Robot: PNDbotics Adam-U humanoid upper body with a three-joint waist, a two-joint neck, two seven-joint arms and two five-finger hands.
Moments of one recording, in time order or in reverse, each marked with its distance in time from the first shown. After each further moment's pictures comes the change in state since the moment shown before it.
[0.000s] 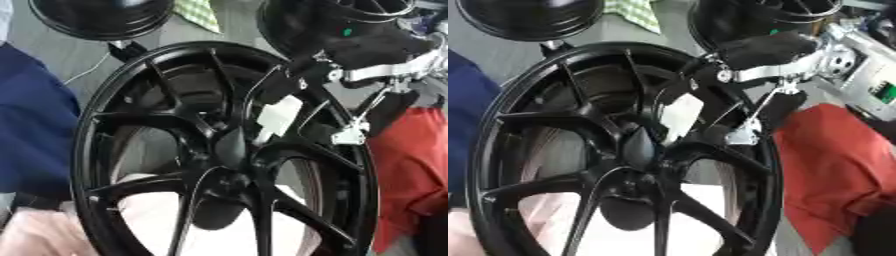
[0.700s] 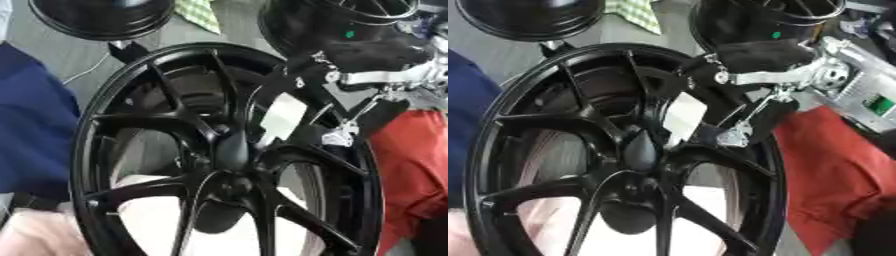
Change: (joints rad) left arm 0.001 -0.001 -0.001 0.000 0.001 0.001 -0.002; right arm 0.010 0.018 0.019 0.000 0.059 0.008 -0.080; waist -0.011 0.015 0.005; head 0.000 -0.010
